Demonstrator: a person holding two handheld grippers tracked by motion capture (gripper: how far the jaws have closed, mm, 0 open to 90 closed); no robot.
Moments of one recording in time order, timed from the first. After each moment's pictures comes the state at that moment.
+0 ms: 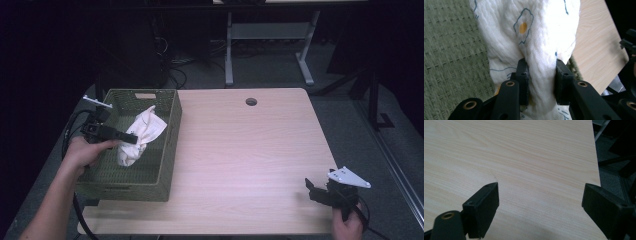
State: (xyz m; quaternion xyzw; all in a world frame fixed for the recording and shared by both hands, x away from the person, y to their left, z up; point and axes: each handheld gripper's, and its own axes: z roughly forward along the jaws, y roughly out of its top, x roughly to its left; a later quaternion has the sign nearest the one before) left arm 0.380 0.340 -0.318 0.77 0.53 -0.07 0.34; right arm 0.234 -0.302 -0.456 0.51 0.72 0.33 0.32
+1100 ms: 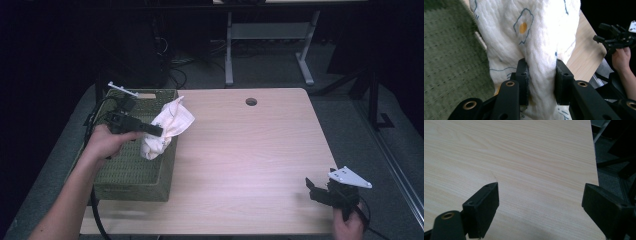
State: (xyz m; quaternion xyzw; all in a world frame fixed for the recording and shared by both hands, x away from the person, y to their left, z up) left arm 0.382 0.261 -0.283 0.81 0.45 -0.08 0.37; right arm 0.233 -0.302 -0.454 0.51 0.72 0.33 0.32
